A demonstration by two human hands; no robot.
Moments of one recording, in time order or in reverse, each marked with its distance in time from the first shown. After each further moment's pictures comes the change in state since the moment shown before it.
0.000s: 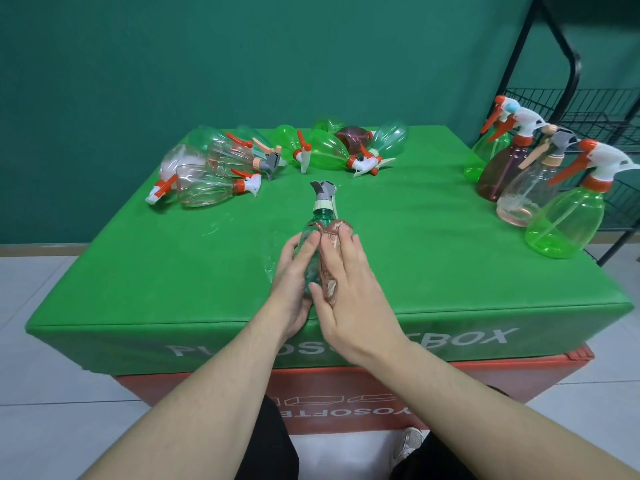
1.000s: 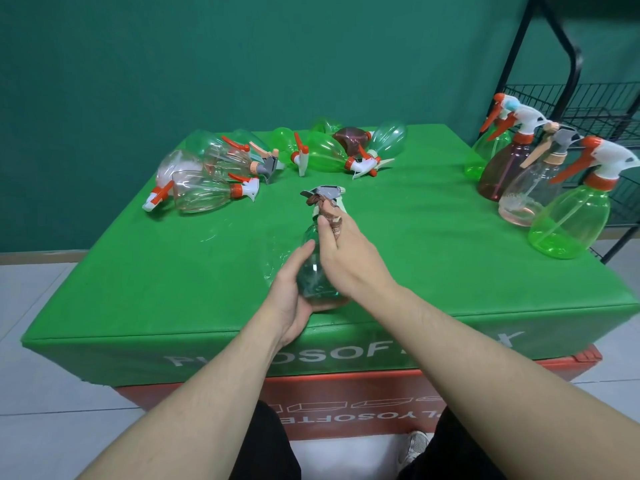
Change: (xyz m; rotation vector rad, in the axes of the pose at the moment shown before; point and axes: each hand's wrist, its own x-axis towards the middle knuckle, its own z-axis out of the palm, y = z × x) left_hand -0.001 0.007 -0.003 0.059 -0.094 -0.176; right_hand 0.072 -0.007 -0.029 0.348 0.024 0.239
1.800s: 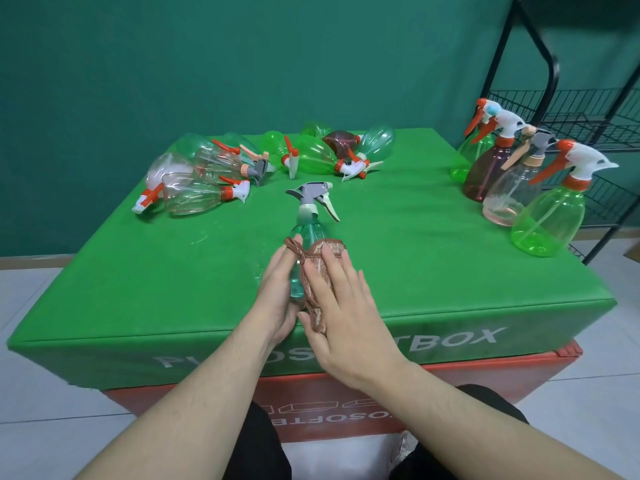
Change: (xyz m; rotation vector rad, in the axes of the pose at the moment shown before) left_hand 0.016 -0.013 -0.008 -0.009 0.080 0.098; right_hand -0.088 0.041 0.015 -0.452 -0.052 -0.296
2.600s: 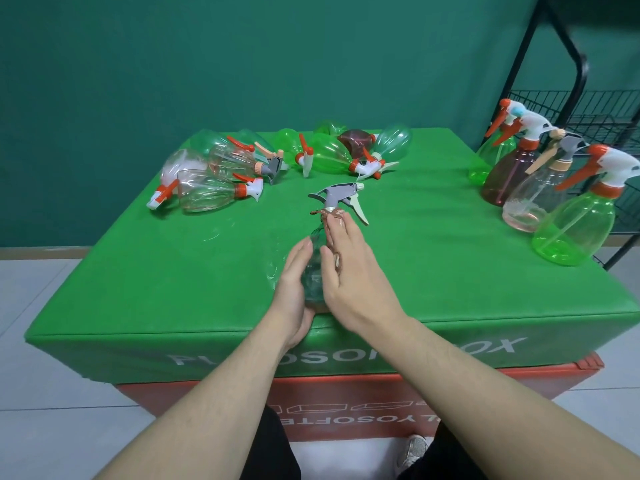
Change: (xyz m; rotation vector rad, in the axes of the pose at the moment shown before) left_hand -0.009 0.006 0.006 -0.021 -0.041 0.039; right_hand 0.064 -0.002 -0.014 0.297 0.082 0.187
